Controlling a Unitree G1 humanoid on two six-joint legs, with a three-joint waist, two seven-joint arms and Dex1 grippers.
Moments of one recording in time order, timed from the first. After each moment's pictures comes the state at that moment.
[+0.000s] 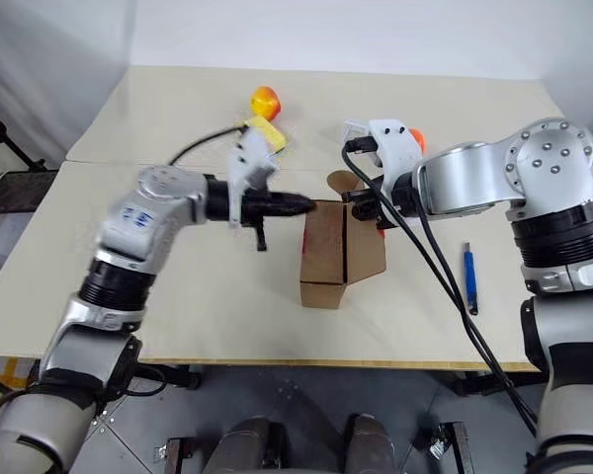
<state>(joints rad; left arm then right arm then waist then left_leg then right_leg) -0.96 0.42 -0.27 0.19 -0.18 0.52 -0.97 -1.20 -0.81 0.32 0.19 1.96 1.37 -0.78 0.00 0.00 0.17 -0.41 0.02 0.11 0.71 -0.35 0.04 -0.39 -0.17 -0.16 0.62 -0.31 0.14</state>
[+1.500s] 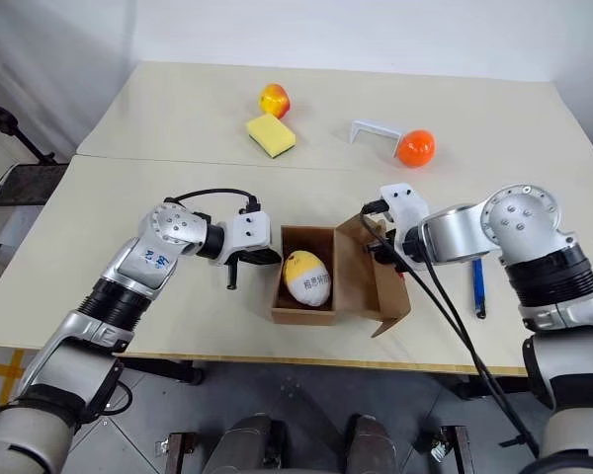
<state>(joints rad) -0.86 0.52 -0.36 0.33 0.12 0.26 -1.07 -0.96 -0.83 0.31 0.06 1.45 1.38 -0.40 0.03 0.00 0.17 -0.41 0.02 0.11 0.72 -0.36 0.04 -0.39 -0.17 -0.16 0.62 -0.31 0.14</state>
